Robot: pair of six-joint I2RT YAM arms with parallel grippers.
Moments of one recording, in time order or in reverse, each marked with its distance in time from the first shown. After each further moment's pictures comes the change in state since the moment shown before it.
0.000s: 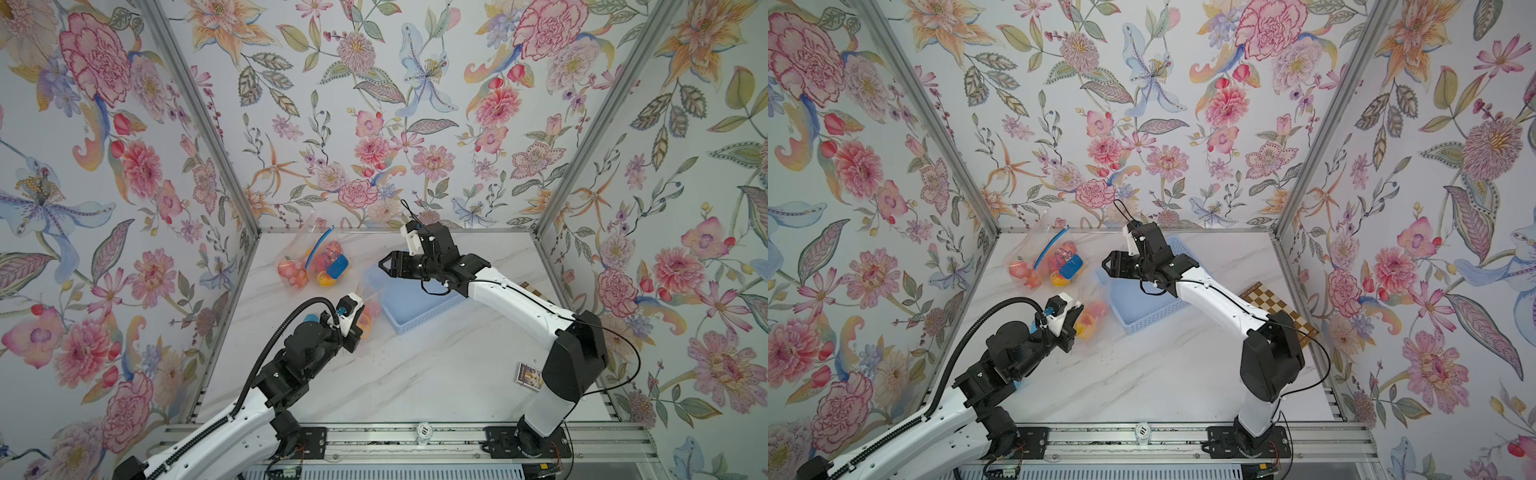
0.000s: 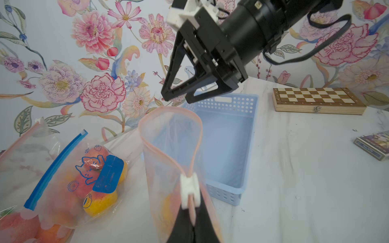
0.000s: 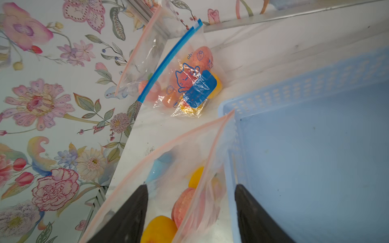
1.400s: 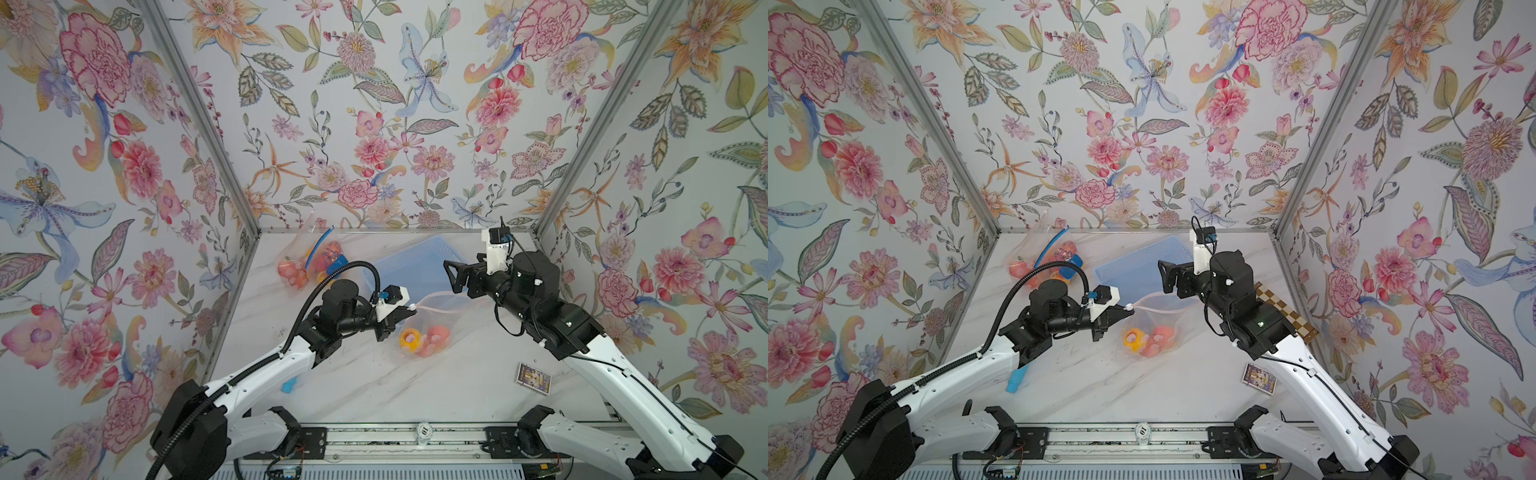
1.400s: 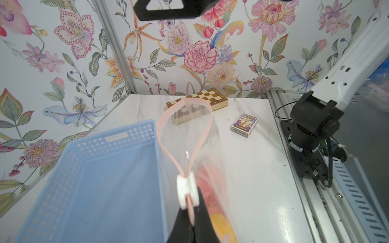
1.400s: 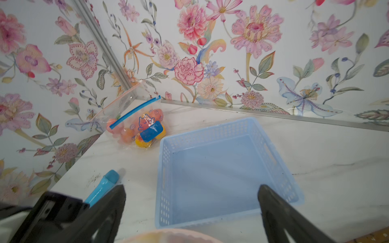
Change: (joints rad) left arm 0.088 0.506 0.256 0.167 0.755 0.132; right arm -0.076 -0.659 -0.382 -0.027 0.304 -0.341
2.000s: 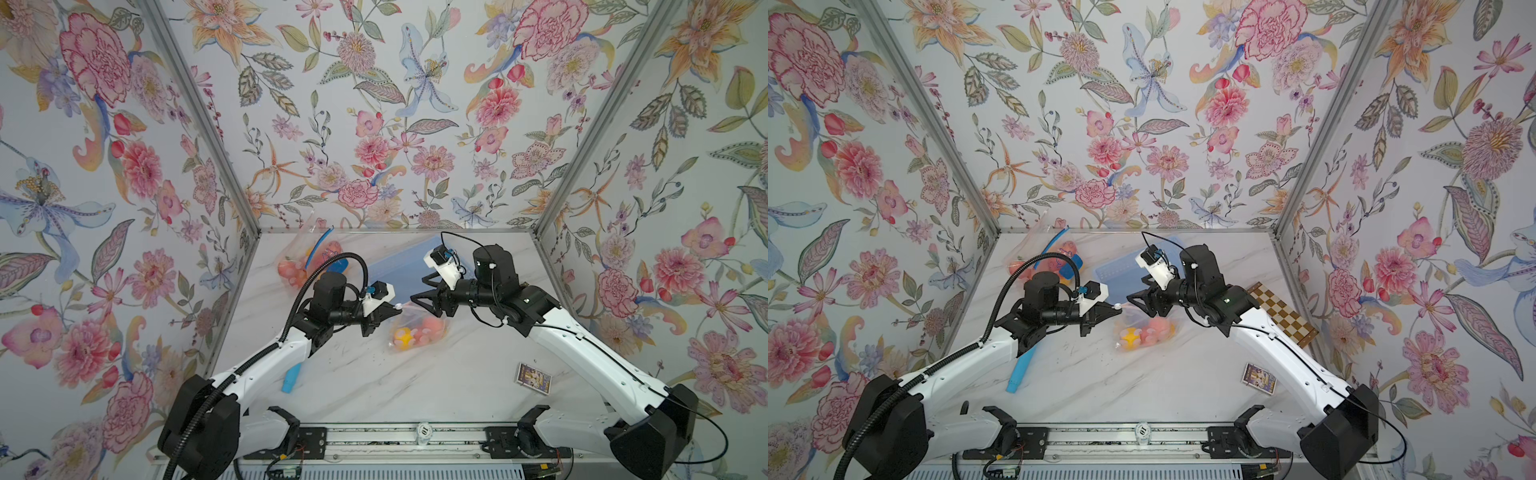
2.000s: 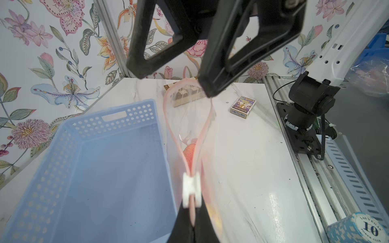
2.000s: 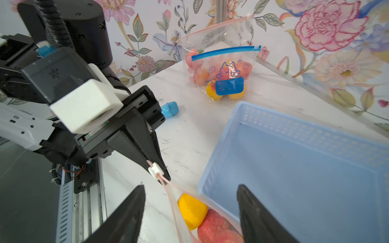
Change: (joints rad) left arm 0.147 0.036 -0.001 -0.098 0.182 0.099; right arm 0.000 0.241 0.041 -0.032 -0.586 -0.343
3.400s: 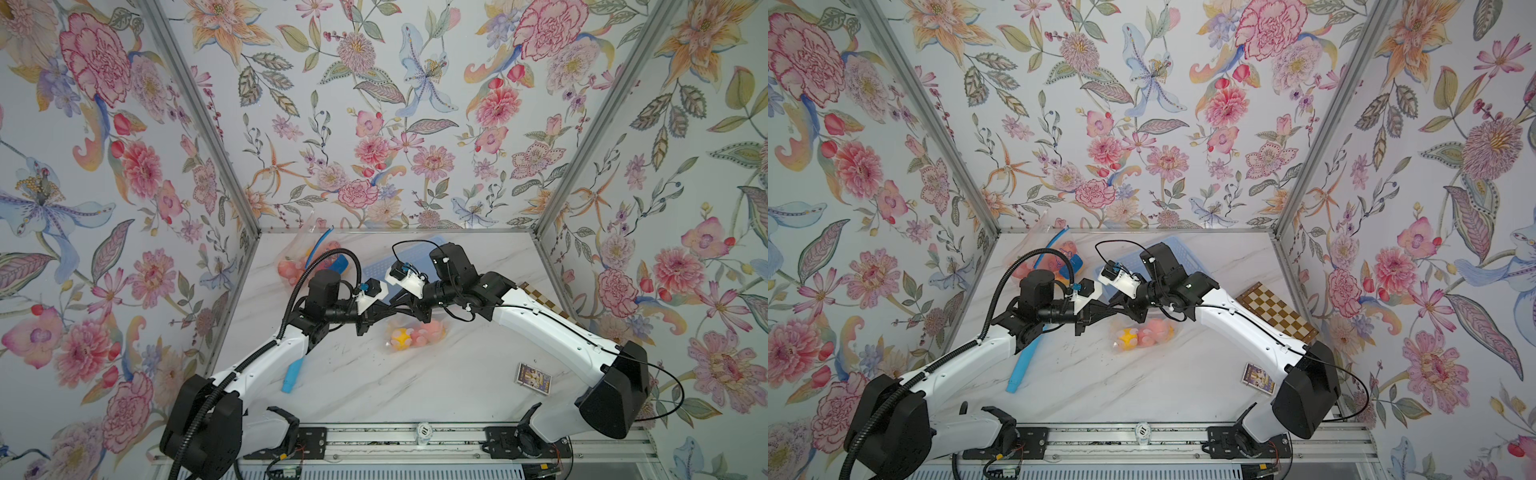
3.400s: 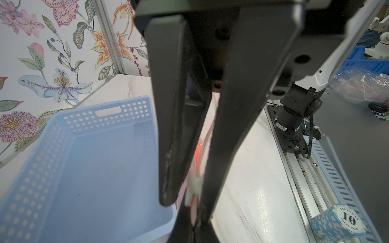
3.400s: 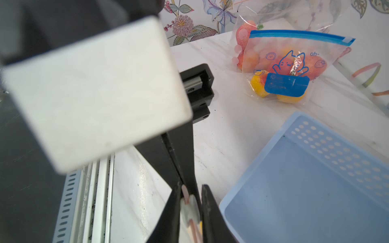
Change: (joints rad) left arm 0.060 0.006 0.000 -0.023 0.092 -0.014; right arm 0.140 0.219 0.163 -0.130 -0.029 -0.222
